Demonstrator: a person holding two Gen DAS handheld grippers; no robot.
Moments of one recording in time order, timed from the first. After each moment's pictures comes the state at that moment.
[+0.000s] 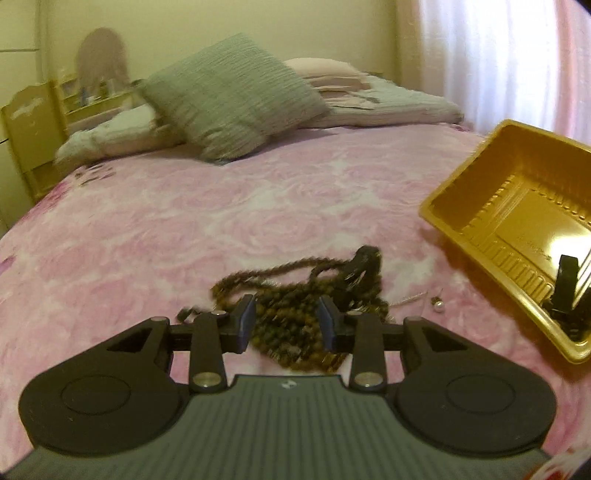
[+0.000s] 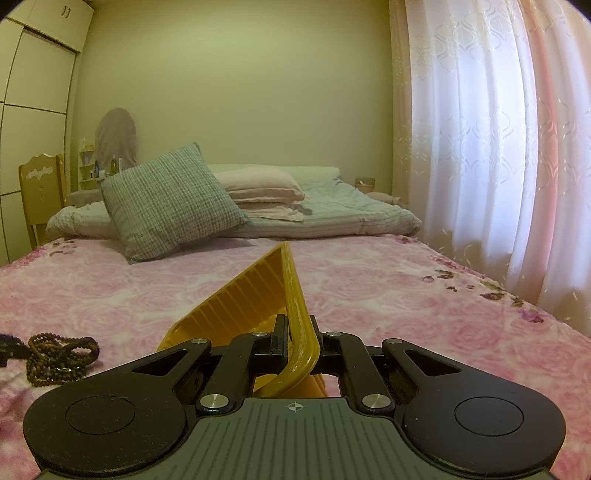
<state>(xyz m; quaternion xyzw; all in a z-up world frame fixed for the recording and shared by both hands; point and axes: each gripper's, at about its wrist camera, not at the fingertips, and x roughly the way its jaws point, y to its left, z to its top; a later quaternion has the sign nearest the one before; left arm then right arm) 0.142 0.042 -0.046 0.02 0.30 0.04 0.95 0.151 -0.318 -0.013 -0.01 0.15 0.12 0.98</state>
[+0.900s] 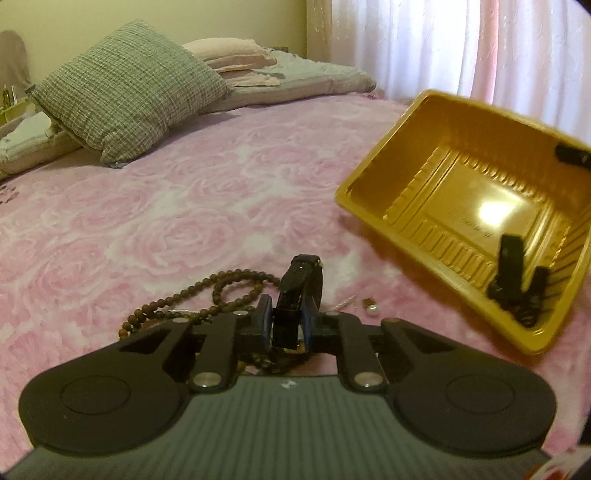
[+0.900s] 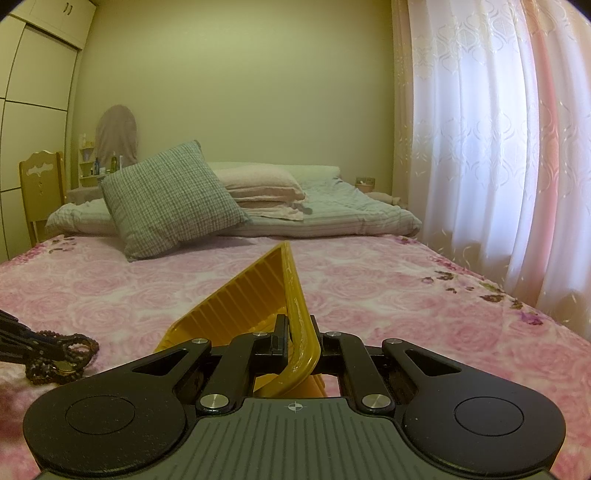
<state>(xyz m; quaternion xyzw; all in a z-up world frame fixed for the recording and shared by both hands) 0.182 0.031 -0.042 0.04 0.34 -0.12 0.93 0.151 -0.318 -0.014 -0.01 0.16 0.12 0.98</state>
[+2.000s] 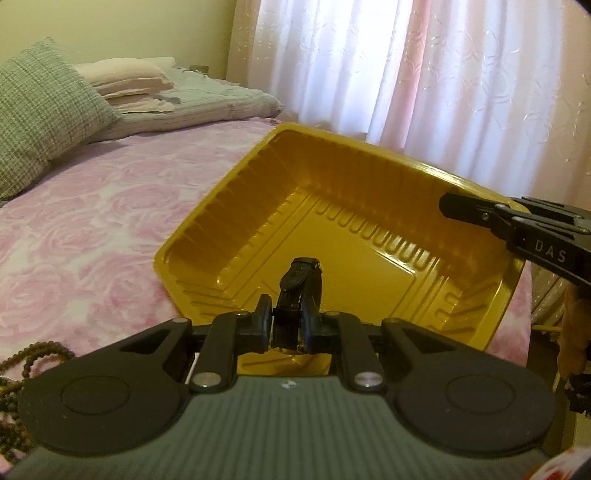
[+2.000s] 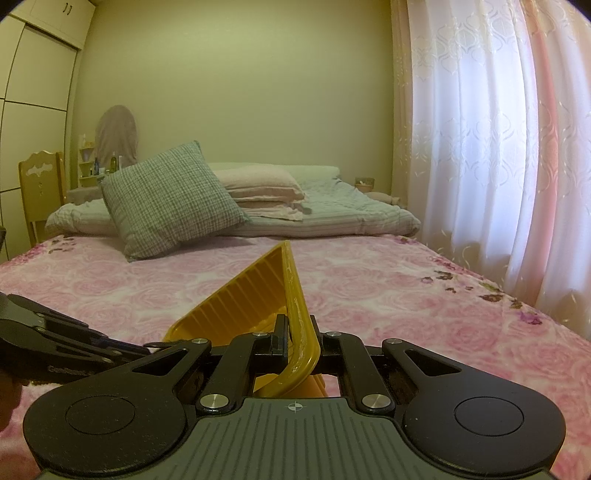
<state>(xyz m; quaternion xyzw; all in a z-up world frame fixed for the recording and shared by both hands) 0.206 -0.097 -0.029 0.00 0.30 -0.24 0.92 0.150 -0.317 -0.013 -0.01 0.16 0.11 0.98</state>
